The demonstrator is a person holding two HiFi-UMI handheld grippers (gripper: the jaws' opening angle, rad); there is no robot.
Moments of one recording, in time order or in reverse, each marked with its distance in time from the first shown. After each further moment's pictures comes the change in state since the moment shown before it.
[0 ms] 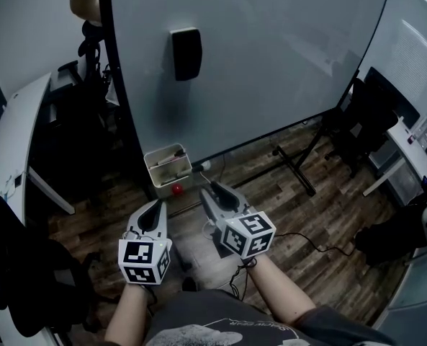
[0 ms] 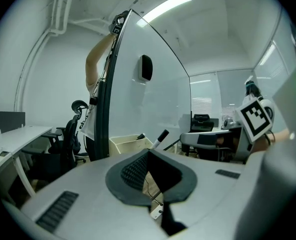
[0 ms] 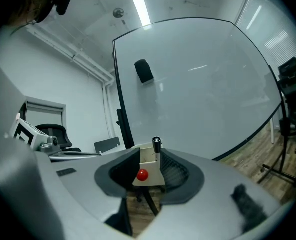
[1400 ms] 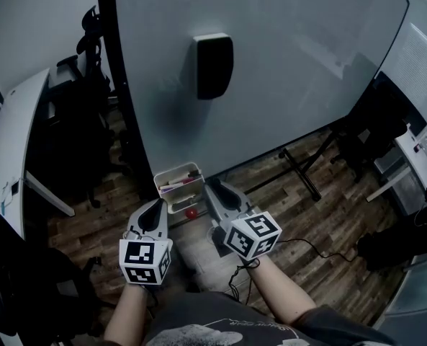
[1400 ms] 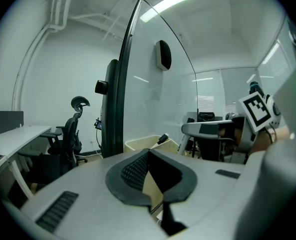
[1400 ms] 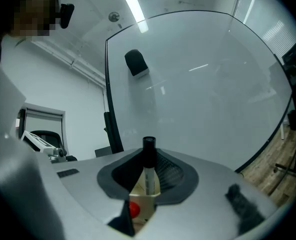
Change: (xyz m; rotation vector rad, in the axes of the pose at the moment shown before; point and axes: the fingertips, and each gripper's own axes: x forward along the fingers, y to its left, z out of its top) left arm 0.061 0.064 0.003 -0.001 0.024 0.008; right arm 0.082 -0.012 0.022 0.036 -0.062 0.052
